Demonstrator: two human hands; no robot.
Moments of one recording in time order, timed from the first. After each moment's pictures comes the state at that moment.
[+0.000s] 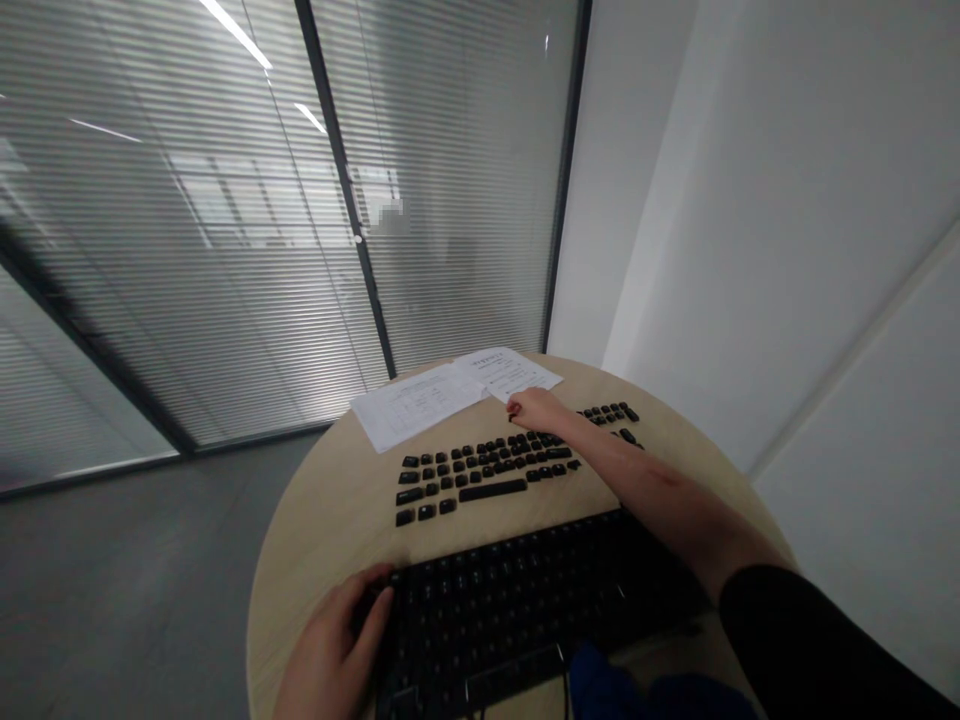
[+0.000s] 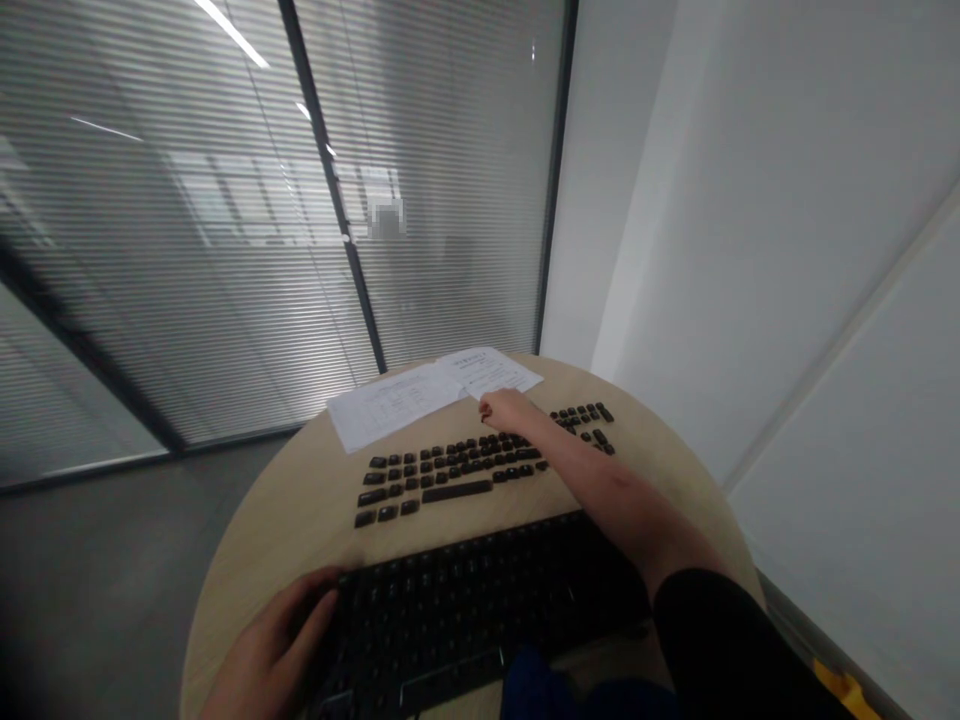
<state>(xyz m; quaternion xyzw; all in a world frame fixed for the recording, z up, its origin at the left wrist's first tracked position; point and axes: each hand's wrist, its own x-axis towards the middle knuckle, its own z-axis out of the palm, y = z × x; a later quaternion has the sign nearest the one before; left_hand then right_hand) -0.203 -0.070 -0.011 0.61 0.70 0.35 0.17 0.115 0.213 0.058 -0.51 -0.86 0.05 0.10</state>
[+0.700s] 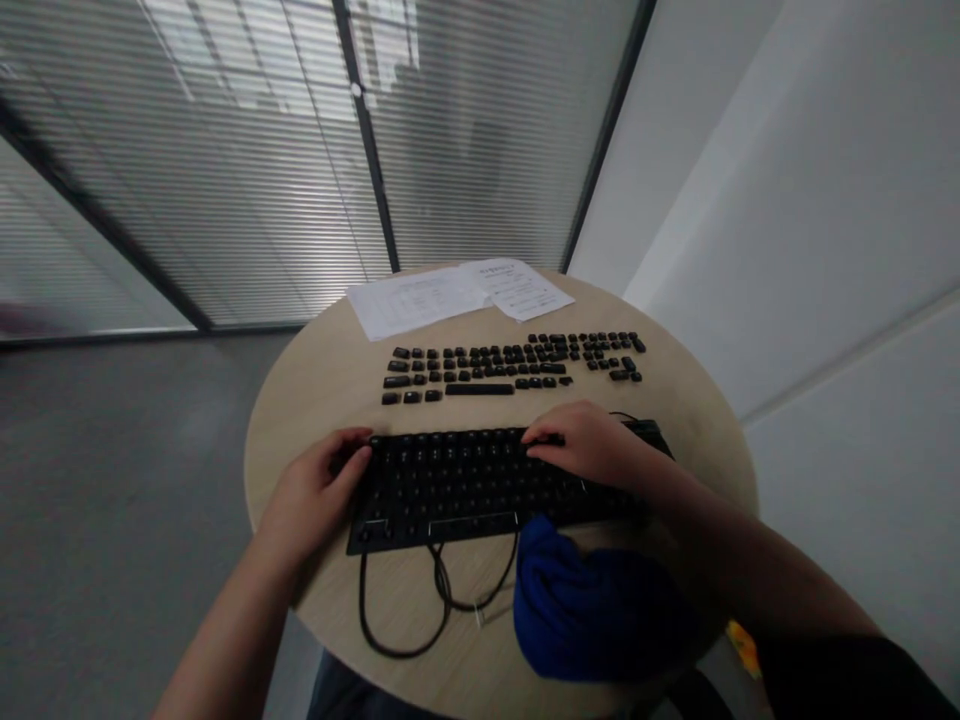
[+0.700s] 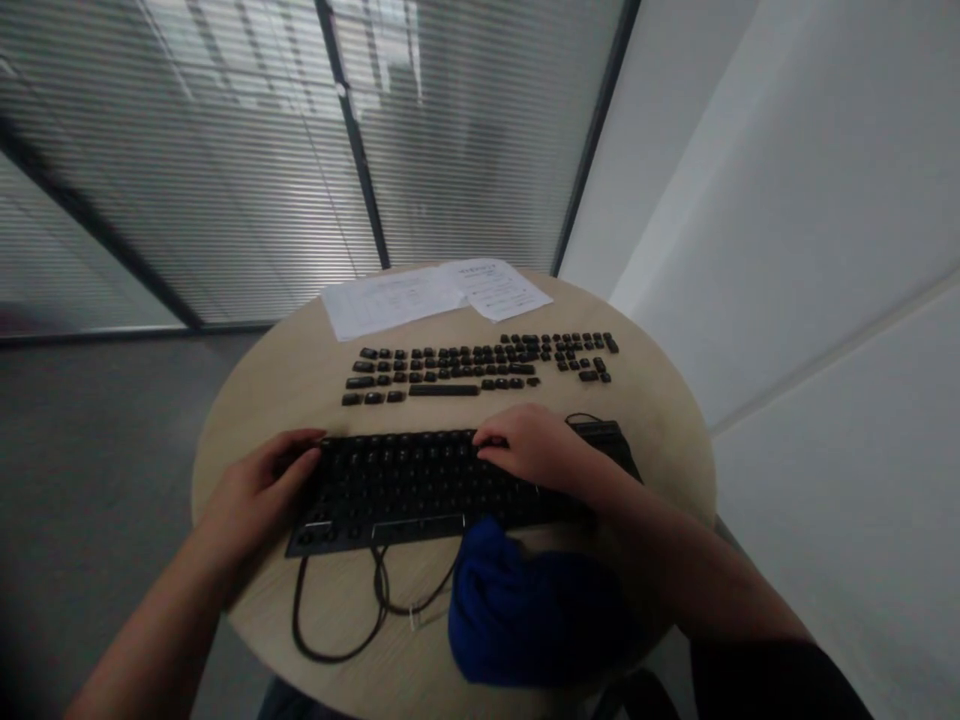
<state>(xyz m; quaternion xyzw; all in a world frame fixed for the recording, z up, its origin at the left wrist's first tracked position) -0.180 -0.073 0.004 0.57 0.72 0.33 0.22 0.176 0.013 0.049 -0.35 -0.91 0.17 0.13</state>
